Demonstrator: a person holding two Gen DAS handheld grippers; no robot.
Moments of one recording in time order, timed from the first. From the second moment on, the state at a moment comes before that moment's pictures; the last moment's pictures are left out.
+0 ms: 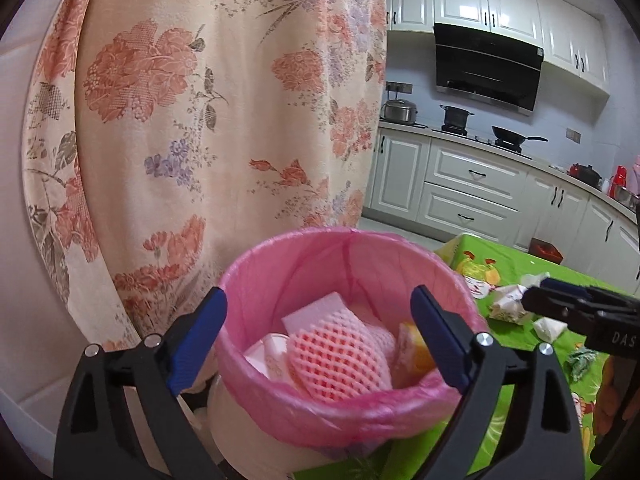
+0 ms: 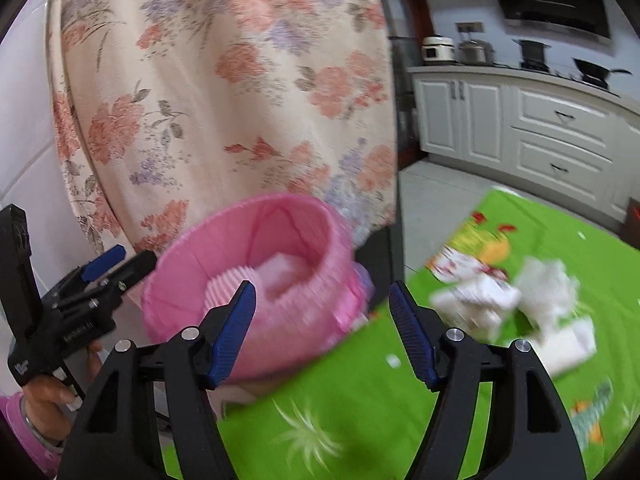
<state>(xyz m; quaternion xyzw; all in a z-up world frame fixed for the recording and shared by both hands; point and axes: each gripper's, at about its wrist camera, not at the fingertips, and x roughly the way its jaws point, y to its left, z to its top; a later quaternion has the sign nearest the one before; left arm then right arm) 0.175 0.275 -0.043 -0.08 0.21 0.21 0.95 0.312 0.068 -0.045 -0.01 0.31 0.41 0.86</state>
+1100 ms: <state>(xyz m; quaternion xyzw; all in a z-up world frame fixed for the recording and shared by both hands) 0.177 0.127 -0.077 -0.01 0.24 0.06 0.97 0.329 -0.084 -0.116 0.05 0.39 0.16 0.91</state>
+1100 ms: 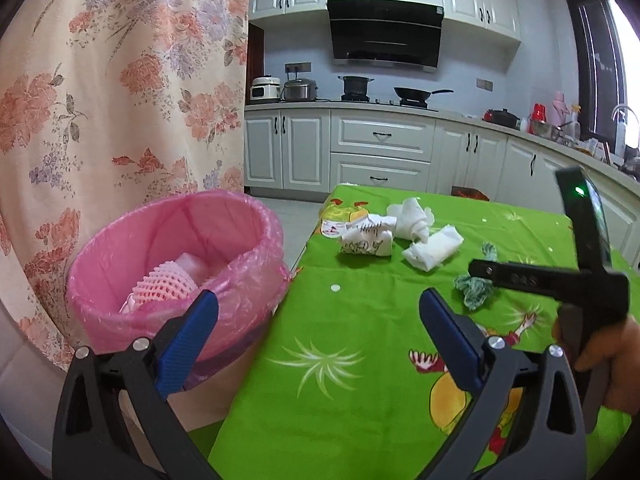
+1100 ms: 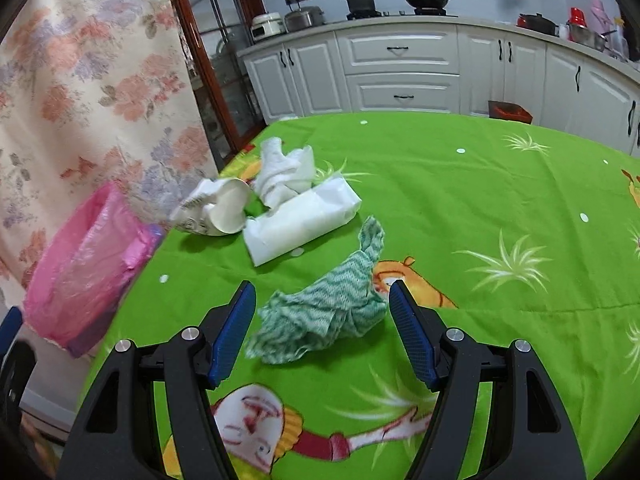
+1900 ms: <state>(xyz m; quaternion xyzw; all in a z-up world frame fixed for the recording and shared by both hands) 0.271 0.085 -0.101 0.01 0.29 0.00 0.96 0.334 -0.131 -0.124 0.04 0.39 0.14 0.91</state>
